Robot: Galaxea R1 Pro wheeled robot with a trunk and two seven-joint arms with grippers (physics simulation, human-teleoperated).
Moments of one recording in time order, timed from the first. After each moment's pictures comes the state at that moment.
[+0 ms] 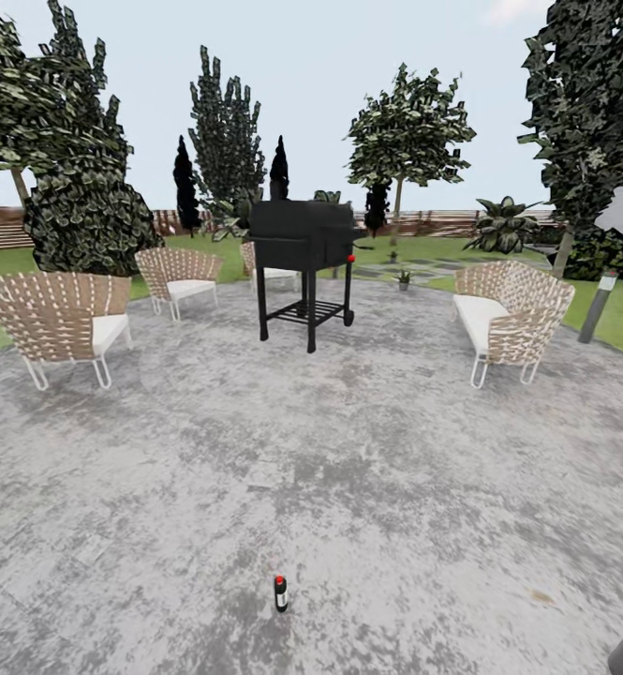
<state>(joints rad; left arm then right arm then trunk) -0.15 0.14 0.06 -0.25 0.15 -0.59 -0.17 -0.01 -0.09 -0.06 -0.43 0.00 -0.37 0.00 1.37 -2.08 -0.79</state>
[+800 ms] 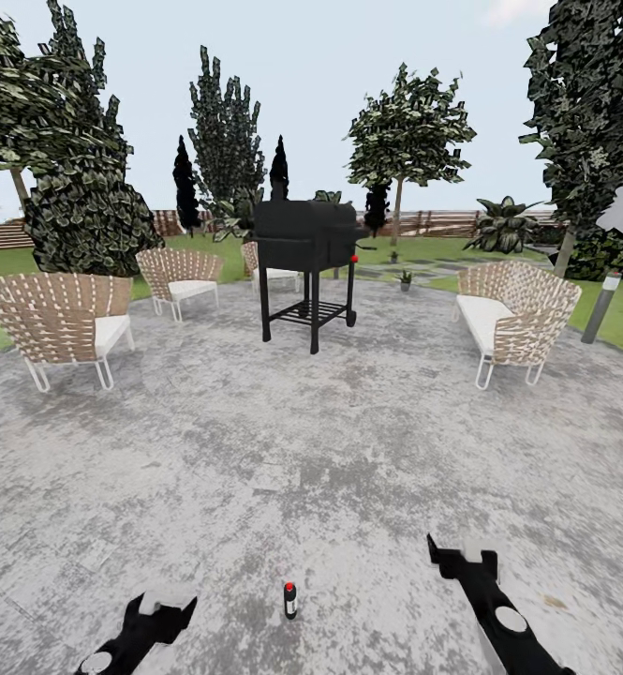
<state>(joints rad) -0.42 0.13 0.04 -0.28 -0.07 -0.29 -0.18 -0.34 -0.09 -0.05 -0.70 0.00 -0.19 -0.01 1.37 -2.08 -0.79</state>
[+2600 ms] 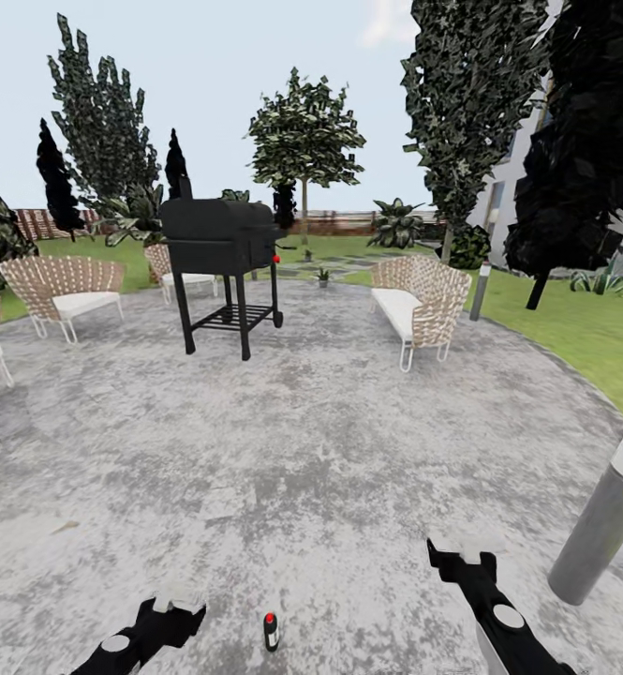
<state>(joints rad) -0.45 0.11 0.02 -0.29 -0.13 -0.12 -0.19 -0.37 -0.09 -0.05 -0.64 0.00 -0.16 0.00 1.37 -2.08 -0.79</state>
